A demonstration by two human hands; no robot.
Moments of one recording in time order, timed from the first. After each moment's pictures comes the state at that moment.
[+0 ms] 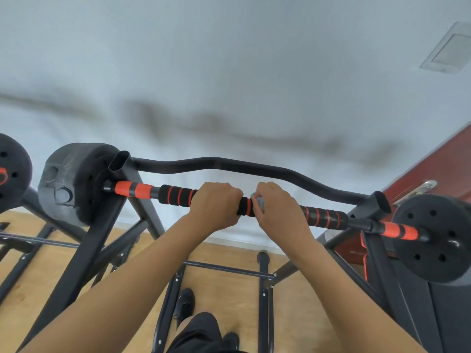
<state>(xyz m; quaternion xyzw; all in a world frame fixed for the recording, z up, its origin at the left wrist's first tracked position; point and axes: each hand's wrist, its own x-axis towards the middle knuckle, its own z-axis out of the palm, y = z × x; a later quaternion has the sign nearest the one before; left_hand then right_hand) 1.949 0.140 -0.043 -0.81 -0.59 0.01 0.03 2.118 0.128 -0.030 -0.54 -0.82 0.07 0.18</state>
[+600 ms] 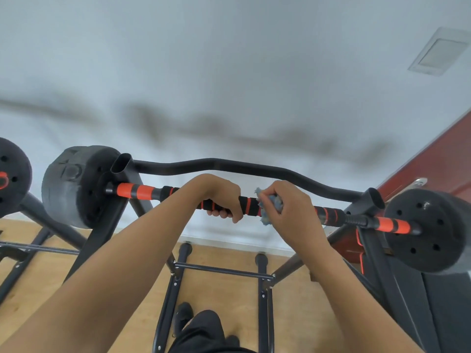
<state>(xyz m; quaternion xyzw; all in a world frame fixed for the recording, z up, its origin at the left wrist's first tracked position) 1.940 0.189 -0.011 -0.69 -0.53 0.18 -0.45 2.136 0.102 -0.003 -0.54 -0.78 0.14 0.30</state>
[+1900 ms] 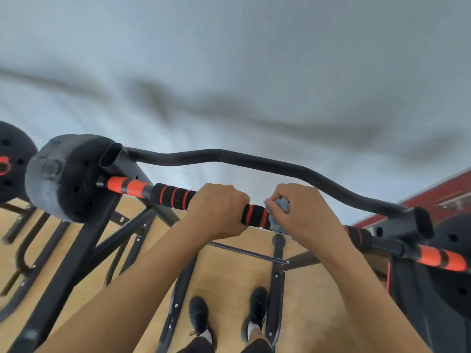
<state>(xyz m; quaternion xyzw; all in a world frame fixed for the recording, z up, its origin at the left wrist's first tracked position) 1.959 0.145 -0.037 -0.79 -0.61 0.06 -0.03 2.155 0.162 -0.008 -0.55 -0.79 0.25 0.12</state>
